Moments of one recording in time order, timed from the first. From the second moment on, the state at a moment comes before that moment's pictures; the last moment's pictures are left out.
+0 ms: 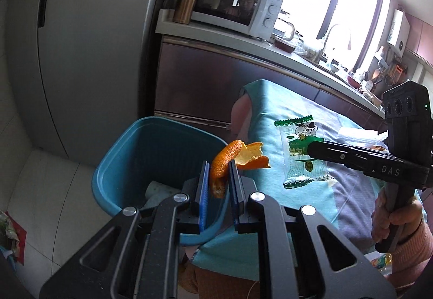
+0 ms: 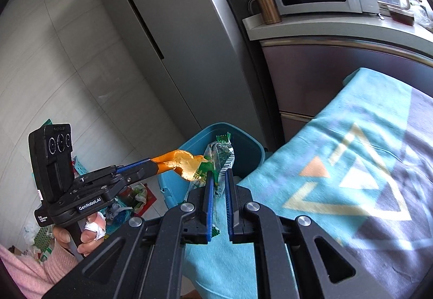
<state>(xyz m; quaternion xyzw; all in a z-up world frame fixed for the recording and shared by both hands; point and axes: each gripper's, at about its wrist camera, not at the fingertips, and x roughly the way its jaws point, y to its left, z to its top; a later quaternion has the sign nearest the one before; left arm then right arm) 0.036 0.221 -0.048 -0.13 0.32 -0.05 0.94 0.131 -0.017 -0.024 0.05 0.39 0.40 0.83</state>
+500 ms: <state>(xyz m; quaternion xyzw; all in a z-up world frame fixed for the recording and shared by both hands) 0.048 0.244 -0.076 -0.13 0.35 0.00 0.93 0.146 0.038 -0.039 0.01 0.42 0.40 0.81</state>
